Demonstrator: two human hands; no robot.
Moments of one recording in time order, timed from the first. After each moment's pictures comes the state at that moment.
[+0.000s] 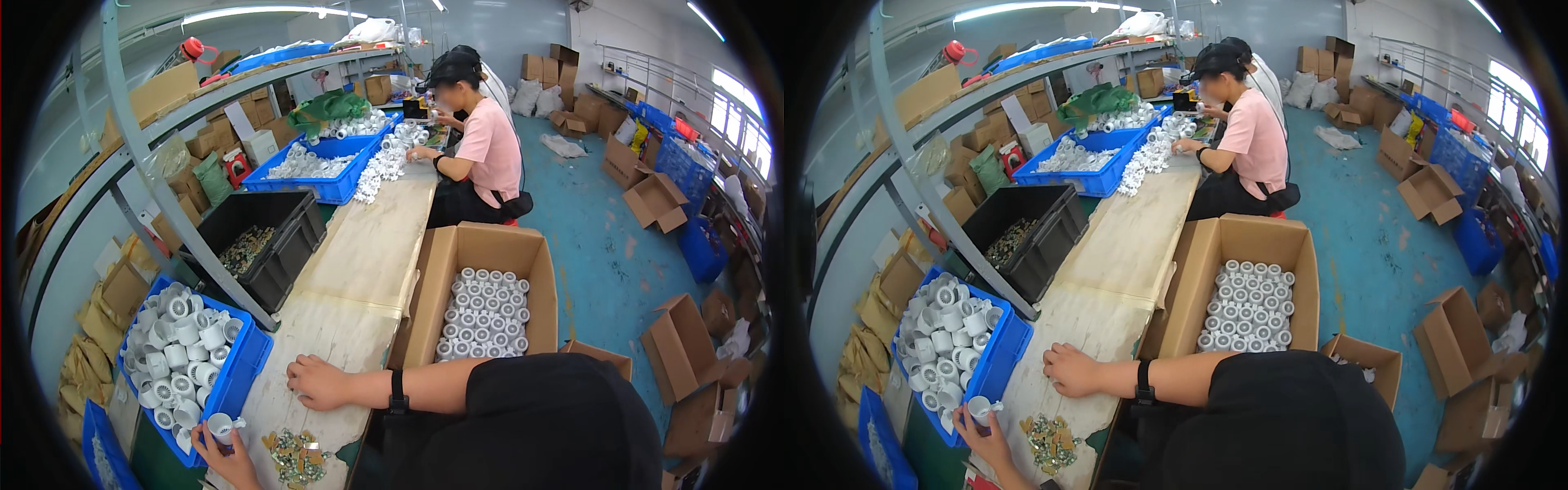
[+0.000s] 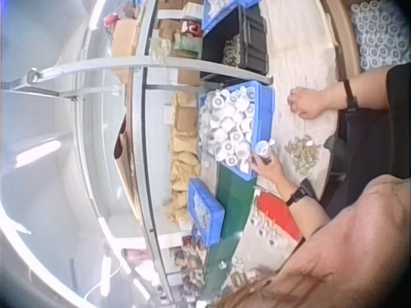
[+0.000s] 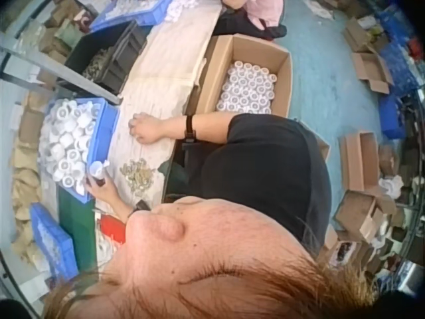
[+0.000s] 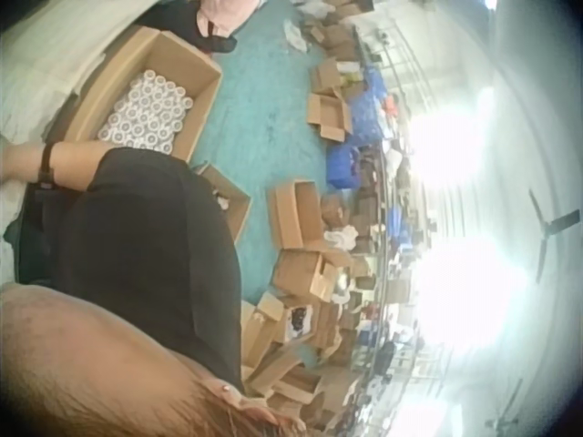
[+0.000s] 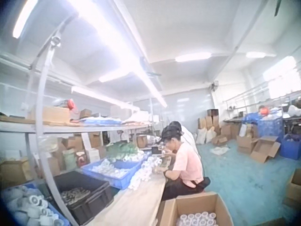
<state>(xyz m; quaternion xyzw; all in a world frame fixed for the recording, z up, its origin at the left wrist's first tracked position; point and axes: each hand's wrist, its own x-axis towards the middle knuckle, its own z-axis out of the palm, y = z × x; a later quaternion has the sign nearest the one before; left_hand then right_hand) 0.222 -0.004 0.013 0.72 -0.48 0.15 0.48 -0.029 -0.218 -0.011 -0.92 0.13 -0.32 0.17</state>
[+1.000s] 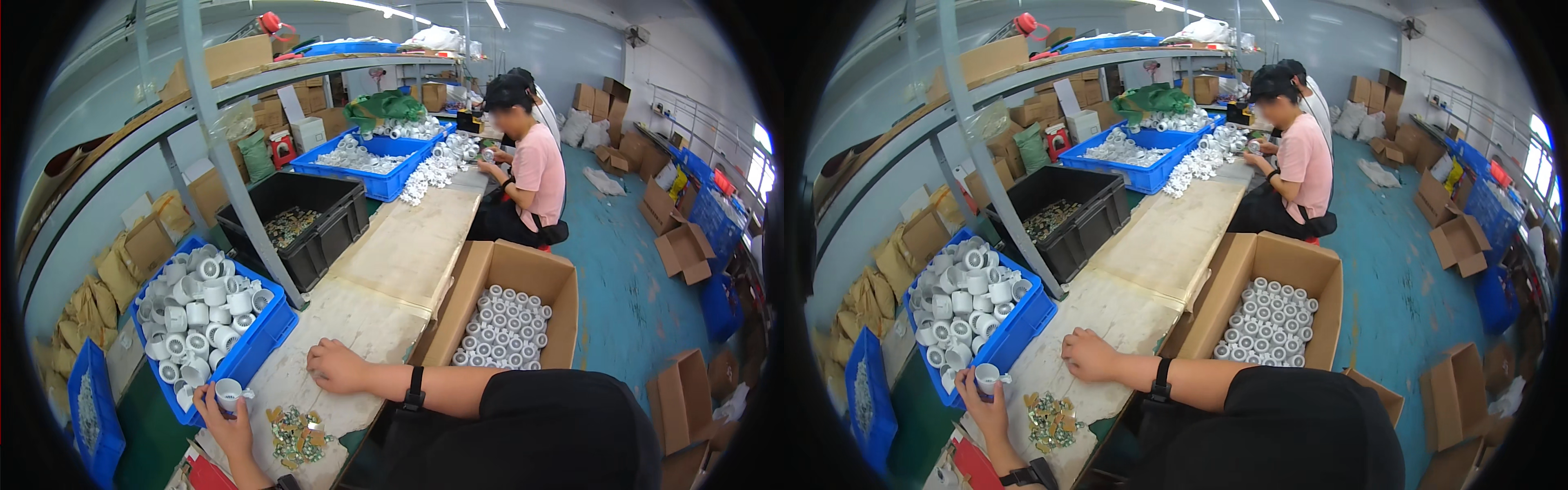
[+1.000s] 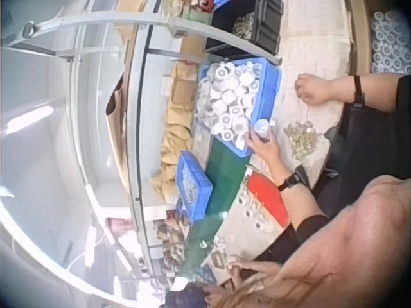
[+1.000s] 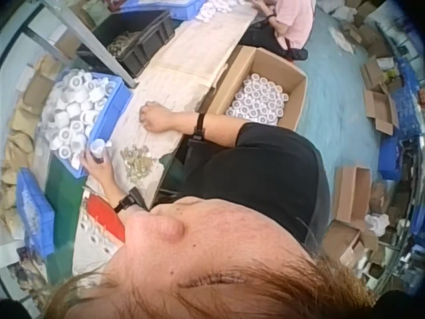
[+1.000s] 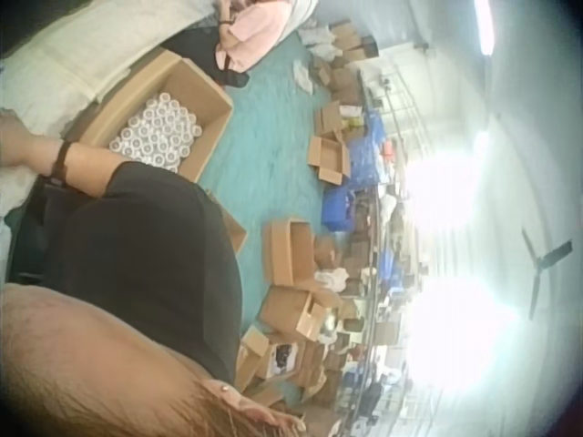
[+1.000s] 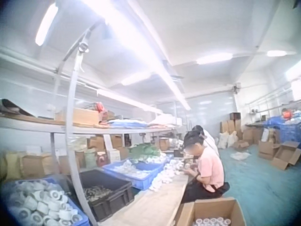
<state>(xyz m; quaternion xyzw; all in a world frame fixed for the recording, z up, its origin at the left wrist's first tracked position) 0.187 0.003 0.045 0.75 -0.45 0.12 0.48 -0.035 -0.215 -0.003 -0.93 0.13 -0.31 0.16</state>
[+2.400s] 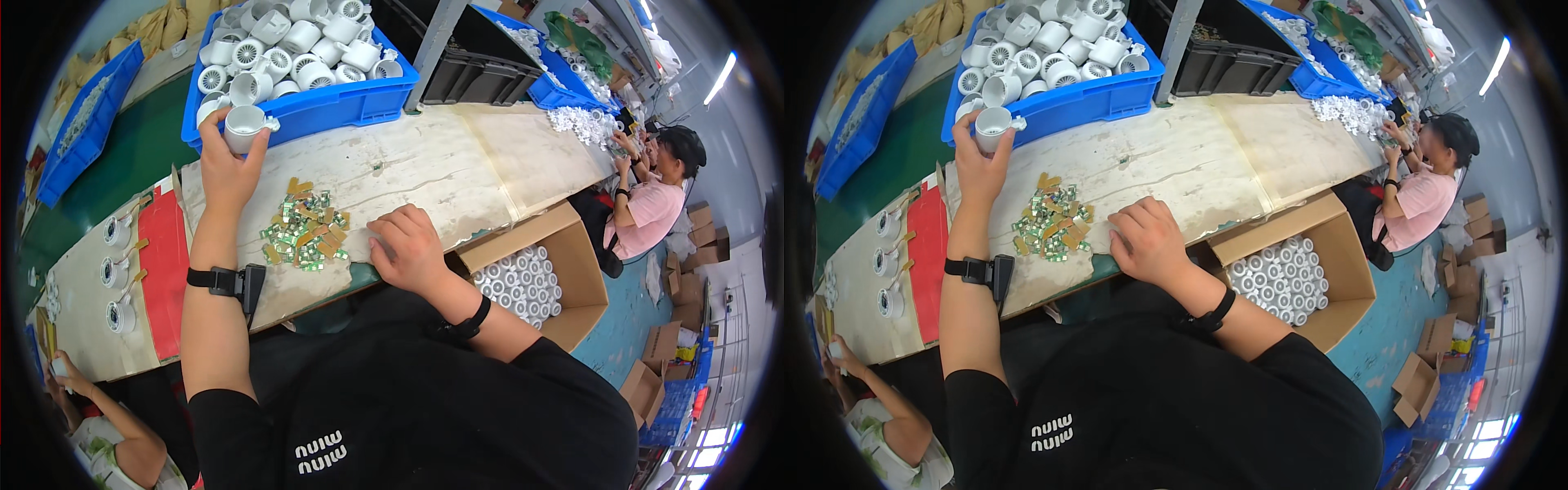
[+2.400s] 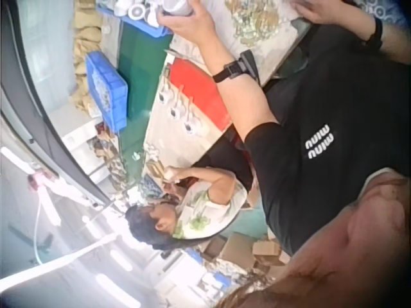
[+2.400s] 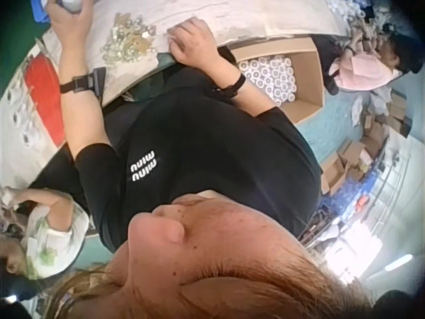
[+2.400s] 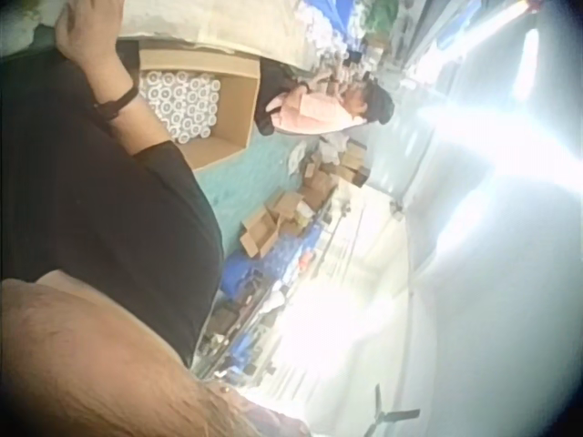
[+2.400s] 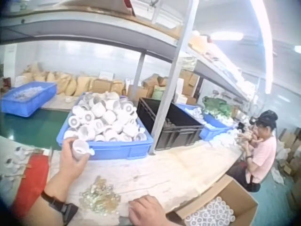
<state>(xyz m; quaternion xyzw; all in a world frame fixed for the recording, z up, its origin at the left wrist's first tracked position) 0.205 -0.004 0.031 0.70 -0.38 0.23 0.57 -0.082 -0.147 0.005 -0.92 0.02 -0.36 0.15</state>
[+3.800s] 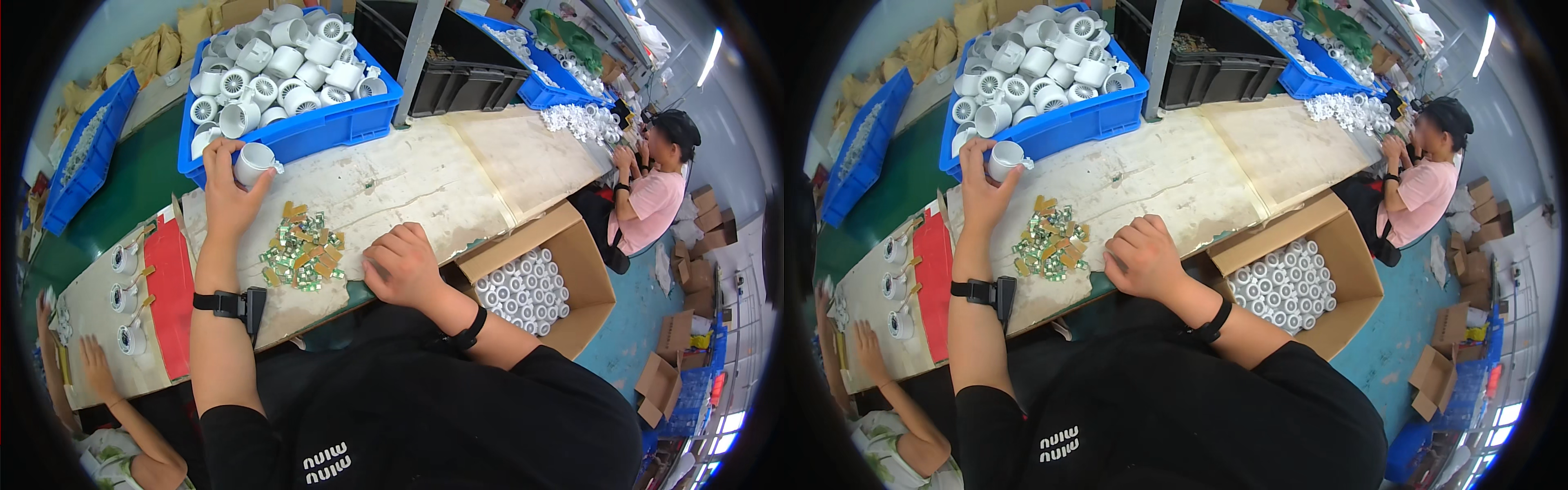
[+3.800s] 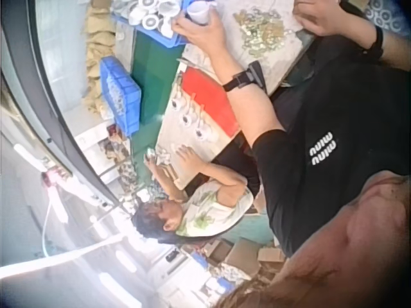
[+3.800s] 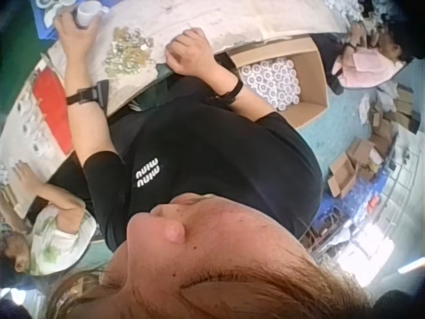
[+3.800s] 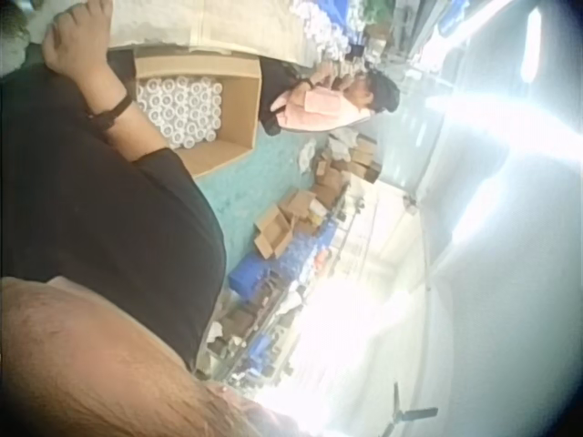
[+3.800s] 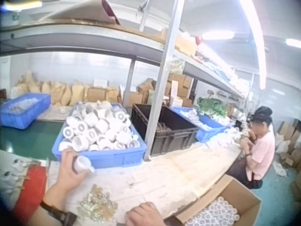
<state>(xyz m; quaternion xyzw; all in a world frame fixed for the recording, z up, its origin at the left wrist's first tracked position) 0.202 -0.001 0.038 0.75 -0.41 0.17 0.48 -0.084 -0.151 -0.001 -0.92 0.00 -0.37 0.13</state>
